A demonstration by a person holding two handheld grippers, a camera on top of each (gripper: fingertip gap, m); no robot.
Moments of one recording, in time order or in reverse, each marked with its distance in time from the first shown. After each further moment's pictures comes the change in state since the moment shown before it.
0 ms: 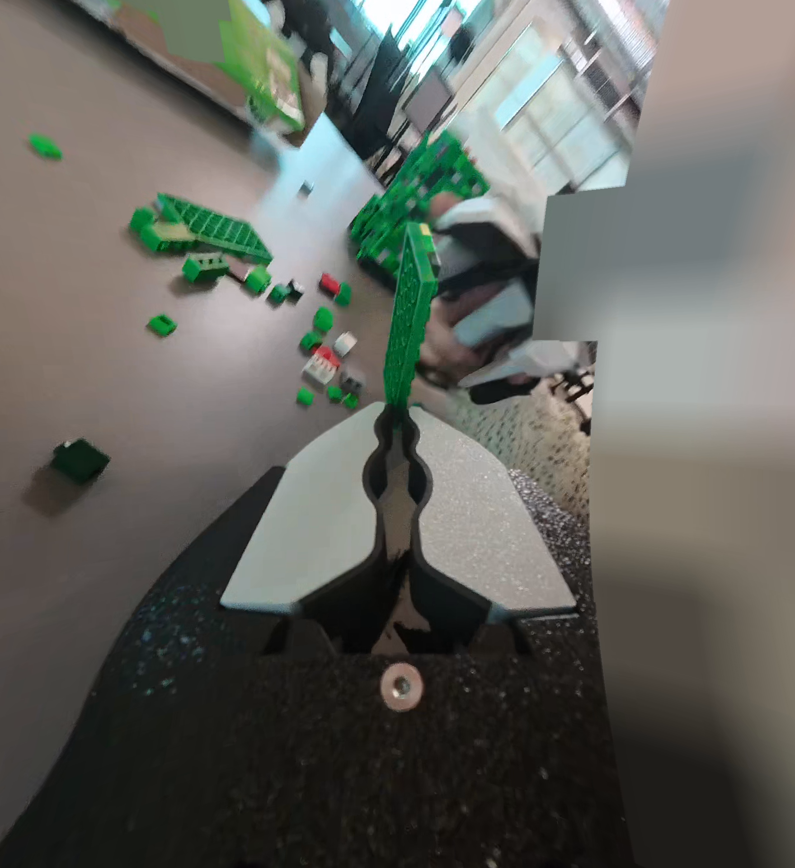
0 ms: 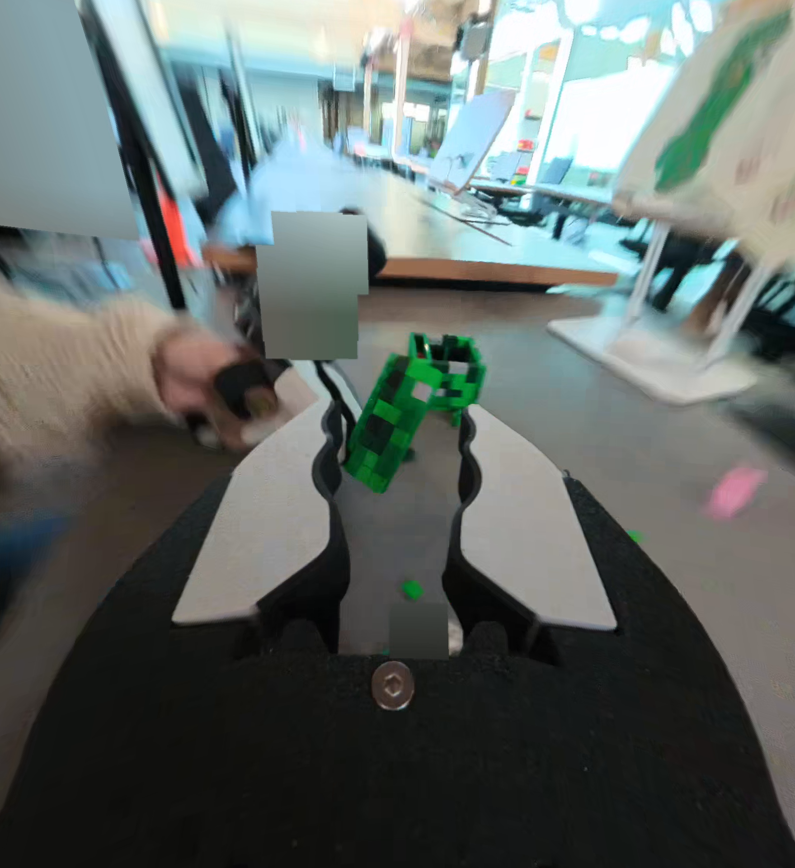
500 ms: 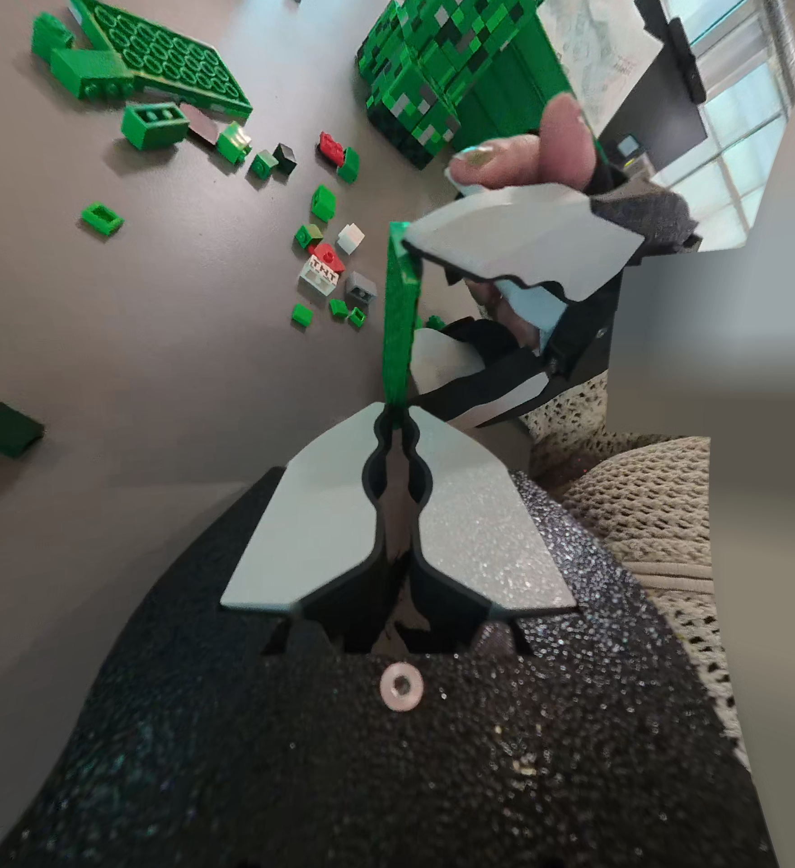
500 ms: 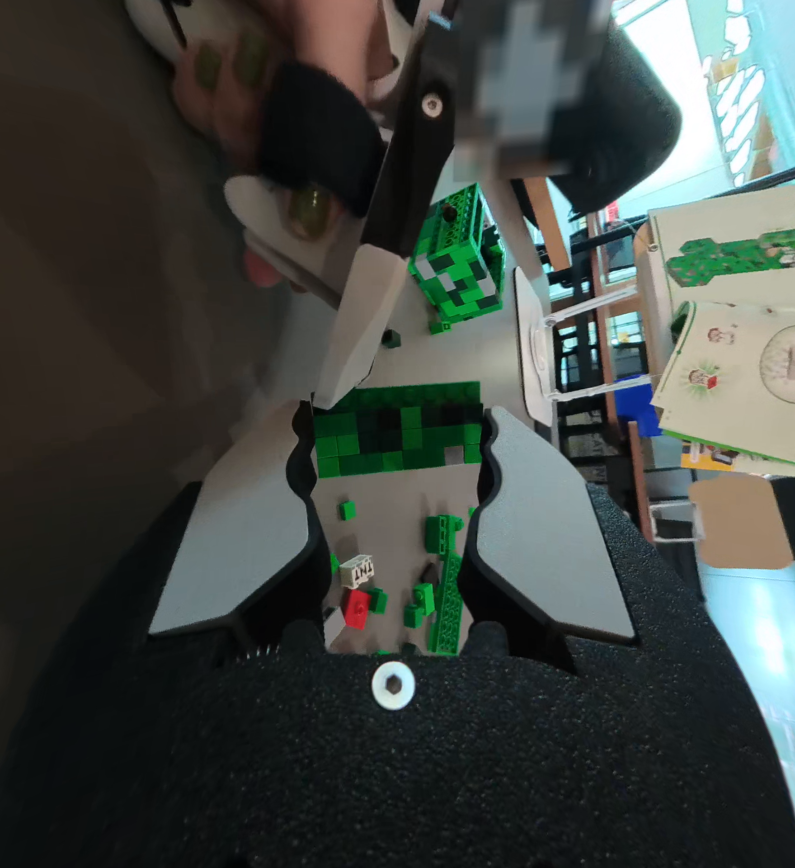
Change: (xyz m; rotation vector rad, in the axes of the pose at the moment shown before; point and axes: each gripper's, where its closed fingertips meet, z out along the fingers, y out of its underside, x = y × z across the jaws) left arm -0.006 0.037 0.008 -0.279 -0.039 0.002; right arm -0.019 0.061 0.020 -0.483 0.101 -0.897
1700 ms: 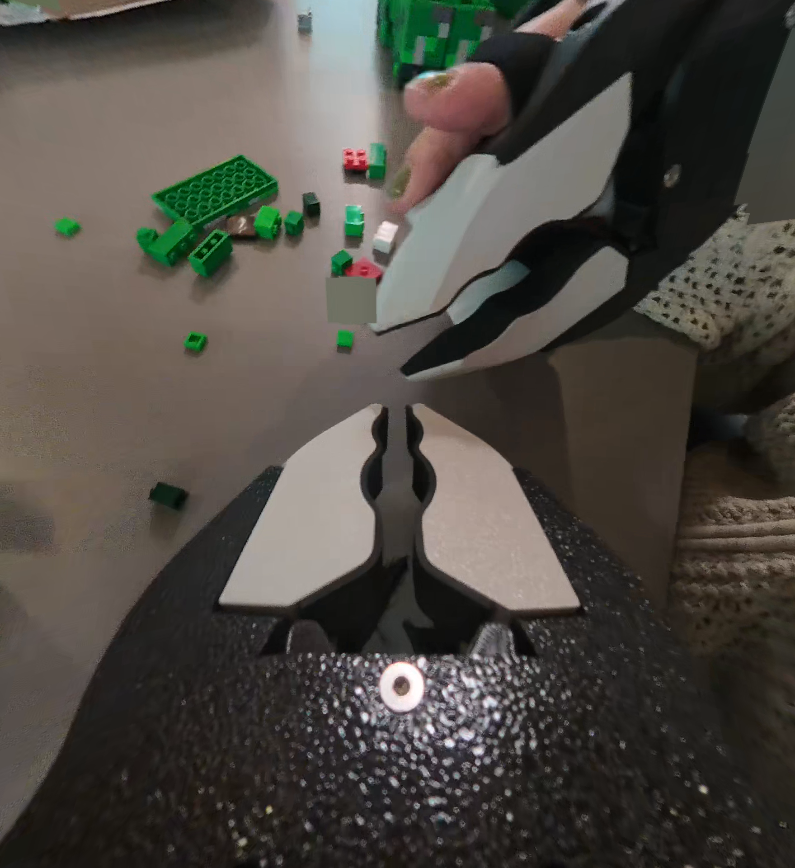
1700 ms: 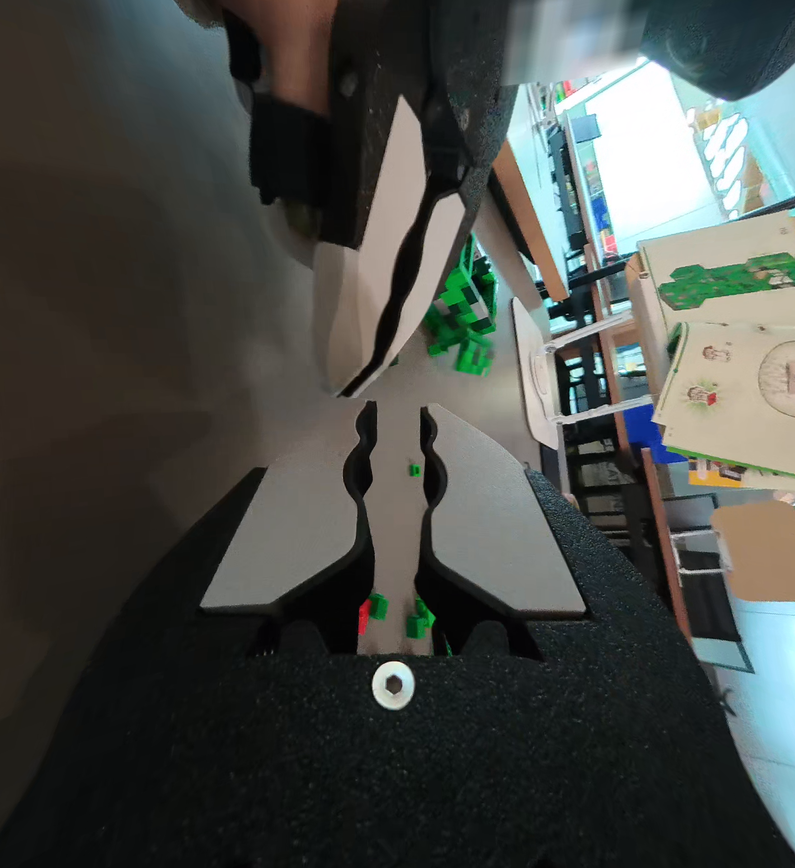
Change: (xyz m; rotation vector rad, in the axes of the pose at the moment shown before) left arm -0.006 -0.005 -0.009 -0.101 -0.318 0.525; right arm 0.003 -0.007 -0.010 0.096 -0.015 0.033
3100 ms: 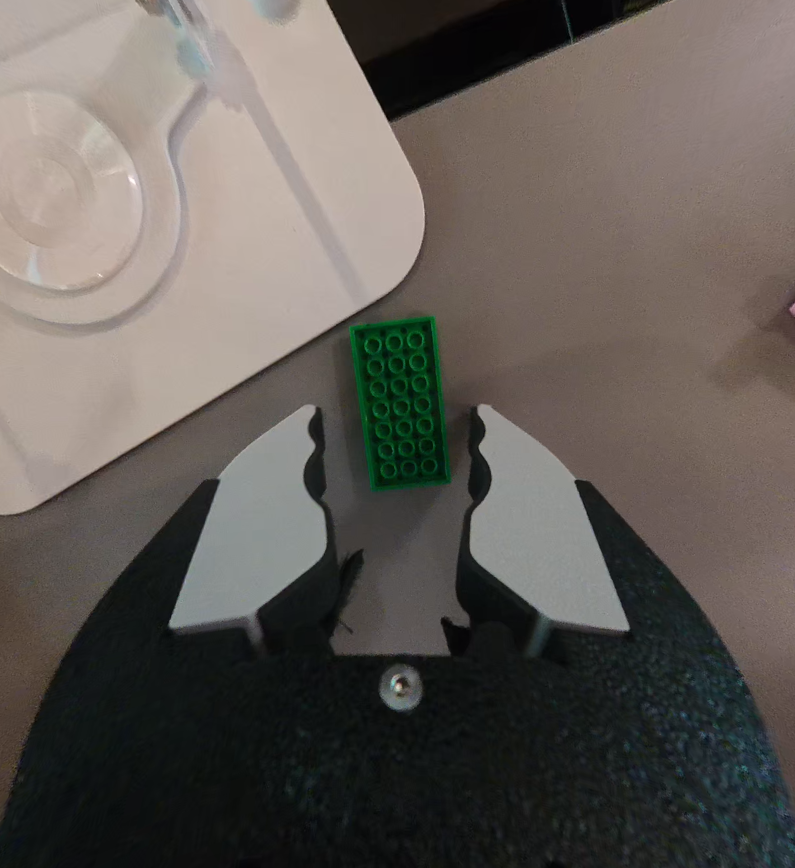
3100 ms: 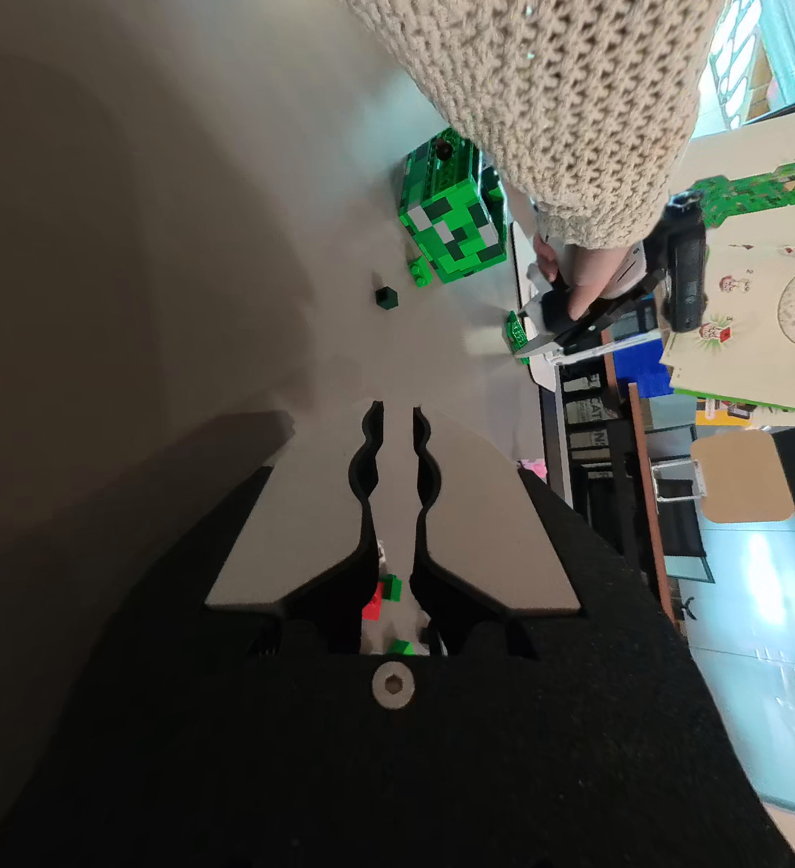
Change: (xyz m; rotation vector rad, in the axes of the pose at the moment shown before) left arm -0.373 -0.017 -0.013 -0.476 -0.628 -0.486; right arm -0.004 0.032 0.018 -0.155 0.059 0.015
